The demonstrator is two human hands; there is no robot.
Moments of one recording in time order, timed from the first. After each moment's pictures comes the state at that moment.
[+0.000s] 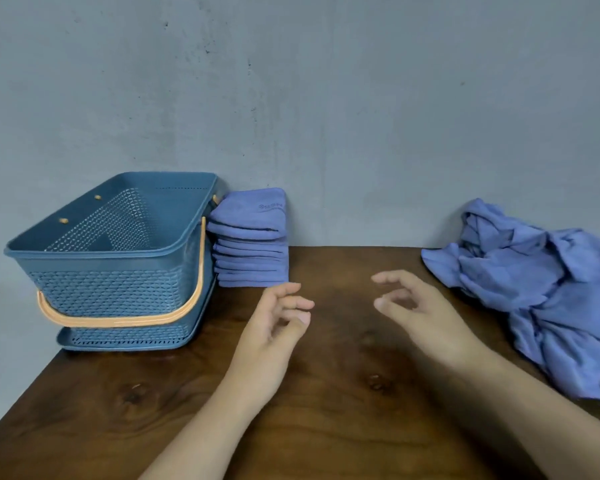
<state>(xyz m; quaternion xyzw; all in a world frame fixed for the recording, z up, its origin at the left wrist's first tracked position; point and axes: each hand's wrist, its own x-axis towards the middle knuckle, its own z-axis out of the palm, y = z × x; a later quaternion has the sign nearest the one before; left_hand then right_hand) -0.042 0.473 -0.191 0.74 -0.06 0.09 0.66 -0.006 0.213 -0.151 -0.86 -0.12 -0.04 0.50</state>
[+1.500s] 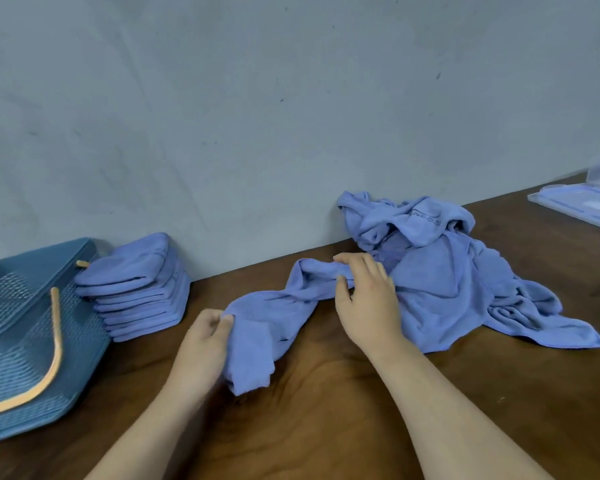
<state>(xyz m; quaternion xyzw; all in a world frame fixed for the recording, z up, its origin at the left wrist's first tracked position) 0.002 0.349 -0.188 0.84 0.03 0.10 0.53 0.023 0.072 -0.206 -0.86 -0.02 -0.38 0.35</state>
